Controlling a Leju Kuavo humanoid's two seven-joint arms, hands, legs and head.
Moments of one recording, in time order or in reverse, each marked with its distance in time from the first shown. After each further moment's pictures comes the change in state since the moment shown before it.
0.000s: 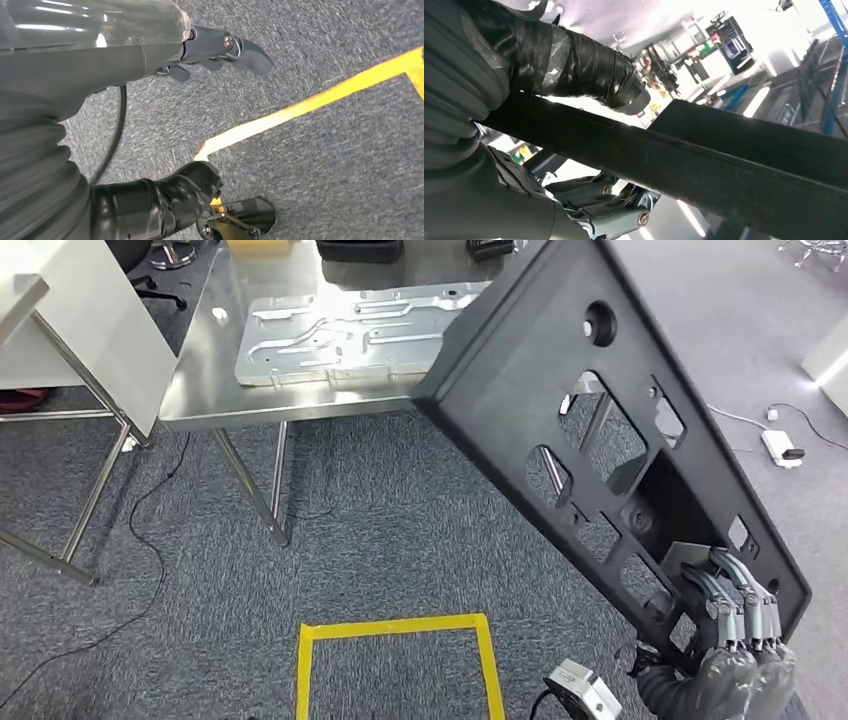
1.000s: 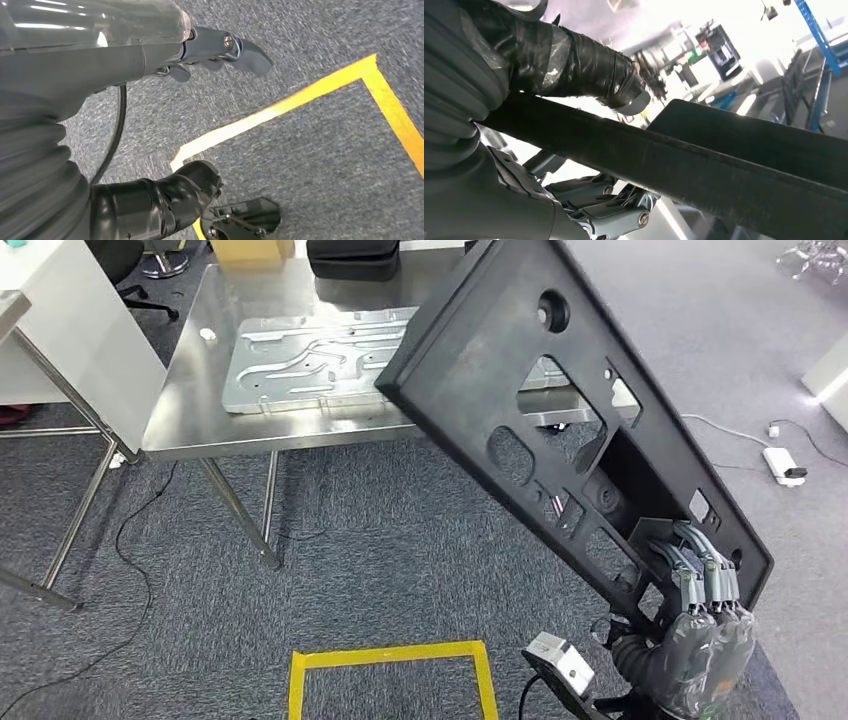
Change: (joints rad) left arm -0.002 0.002 -0.016 0.000 -0.014 -0.013 -0.004; right arm -0.110 -0.071 0.078 0.083 0.030 0.000 0.107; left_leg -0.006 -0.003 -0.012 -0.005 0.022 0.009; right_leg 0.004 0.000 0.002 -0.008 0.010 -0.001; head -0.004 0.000
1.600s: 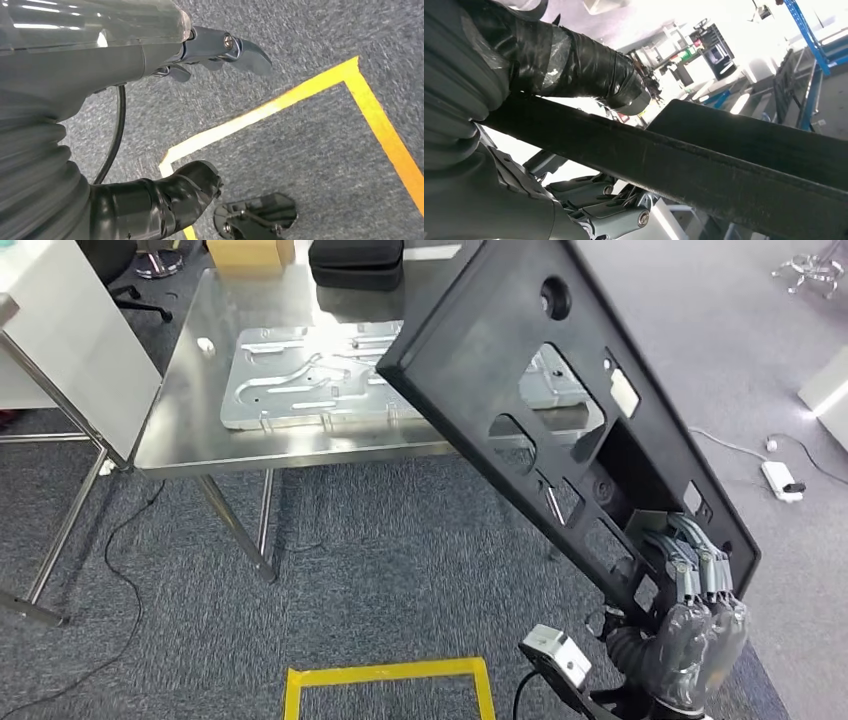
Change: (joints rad) left arm 0.002 0.001 -0.001 0.000 -0.002 0.000 -0.002; right arm -0.049 -0.017 0.026 0.018 0.010 0.000 0.033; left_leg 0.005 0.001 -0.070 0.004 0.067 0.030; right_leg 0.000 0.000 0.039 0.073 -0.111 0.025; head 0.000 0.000
